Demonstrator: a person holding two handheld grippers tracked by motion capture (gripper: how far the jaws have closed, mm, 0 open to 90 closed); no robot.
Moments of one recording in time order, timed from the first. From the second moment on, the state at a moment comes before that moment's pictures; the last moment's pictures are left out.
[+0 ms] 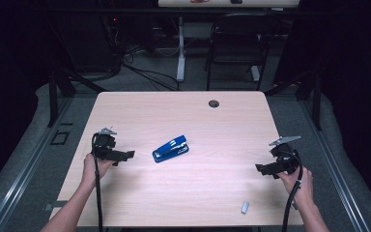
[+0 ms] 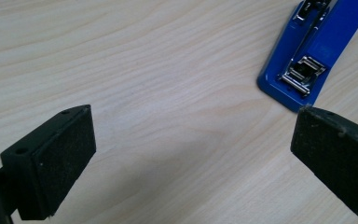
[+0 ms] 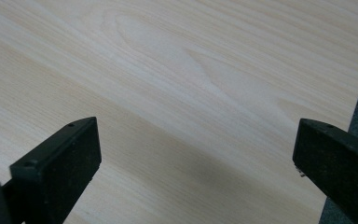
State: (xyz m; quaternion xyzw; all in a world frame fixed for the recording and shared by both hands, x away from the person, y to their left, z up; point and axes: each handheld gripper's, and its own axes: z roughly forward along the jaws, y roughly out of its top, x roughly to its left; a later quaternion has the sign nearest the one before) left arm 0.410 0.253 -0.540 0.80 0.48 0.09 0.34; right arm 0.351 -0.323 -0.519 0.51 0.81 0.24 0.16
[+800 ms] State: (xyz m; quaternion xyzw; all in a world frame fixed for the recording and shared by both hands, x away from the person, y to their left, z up) left arm 0.419 0.182 -0.525 0.85 0.39 0.07 0.36; right arm 0.350 -0.319 -0.524 0.50 0.83 0.22 0.13
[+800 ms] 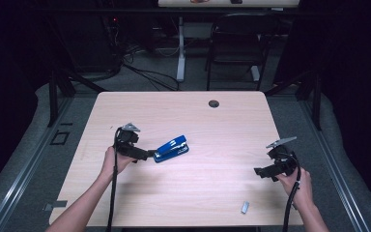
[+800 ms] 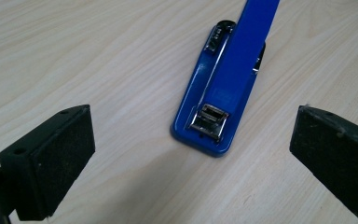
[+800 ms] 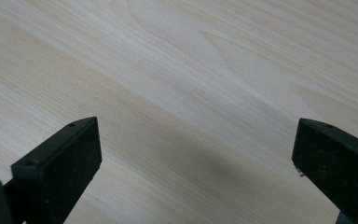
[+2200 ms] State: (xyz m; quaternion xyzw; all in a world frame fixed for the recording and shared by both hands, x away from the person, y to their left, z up) left arm 0.447 0.109 -0.553 0.88 0.33 0.06 0.32; right arm 0.350 -0.317 -0.528 0.49 0.84 0.20 0.12
